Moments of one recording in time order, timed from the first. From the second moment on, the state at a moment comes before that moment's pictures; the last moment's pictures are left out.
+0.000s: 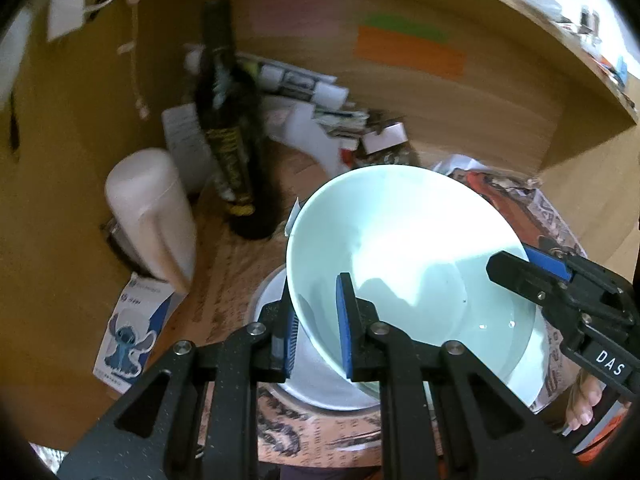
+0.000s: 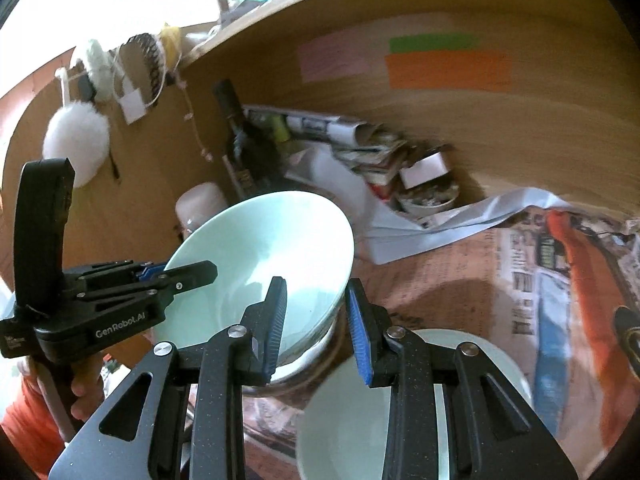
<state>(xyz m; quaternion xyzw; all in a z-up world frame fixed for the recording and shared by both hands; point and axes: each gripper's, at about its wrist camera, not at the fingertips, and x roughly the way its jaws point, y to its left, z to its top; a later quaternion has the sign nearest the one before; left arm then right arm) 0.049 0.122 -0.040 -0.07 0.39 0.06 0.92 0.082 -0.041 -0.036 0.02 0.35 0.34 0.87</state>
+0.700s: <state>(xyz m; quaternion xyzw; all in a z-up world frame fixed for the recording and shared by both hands) 0.046 0.144 -0.086 -0.06 0.42 0.09 0.90 0.092 -0.005 -0.082 0.00 0.41 0.35 0.84</state>
